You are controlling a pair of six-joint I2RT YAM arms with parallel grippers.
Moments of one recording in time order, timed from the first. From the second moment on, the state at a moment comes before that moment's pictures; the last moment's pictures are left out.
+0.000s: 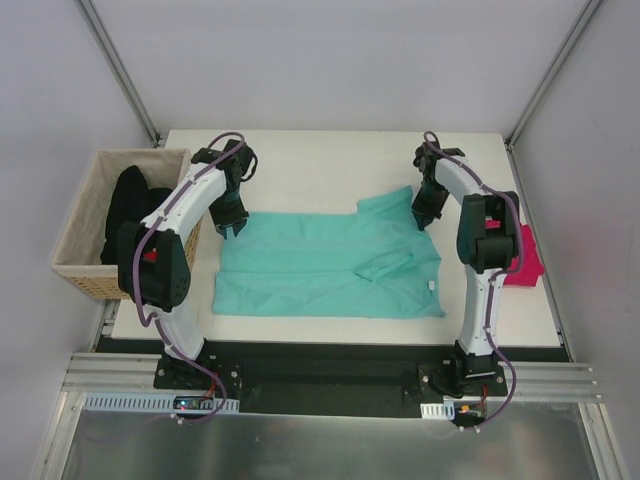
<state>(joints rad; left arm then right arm) -0.25 1.77 1.54 -1.23 -0.26 -0.66 0.15 2.21 1.78 -1.06 0.18 0.62</state>
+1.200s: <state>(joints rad) -0.25 1.84 1.69 -1.28 -0.27 -0.62 0.16 2.42 2.23 -0.94 0.07 0.32</state>
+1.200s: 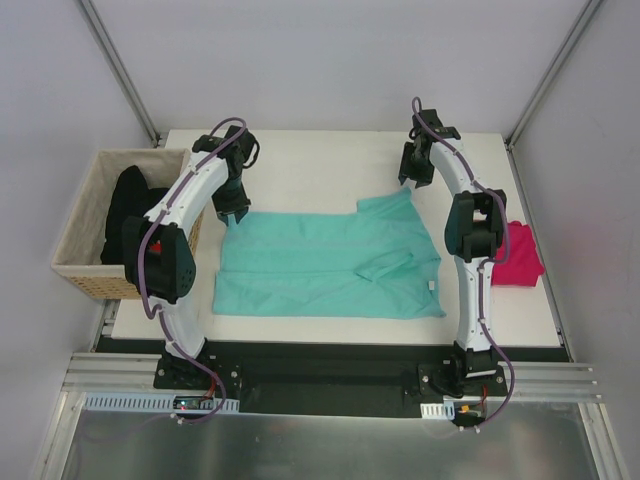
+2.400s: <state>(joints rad) -0.25 1.85 1.70 -1.29 -0.27 -0.62 0.16 2.42 2.22 -0.90 -0.02 0.32</state>
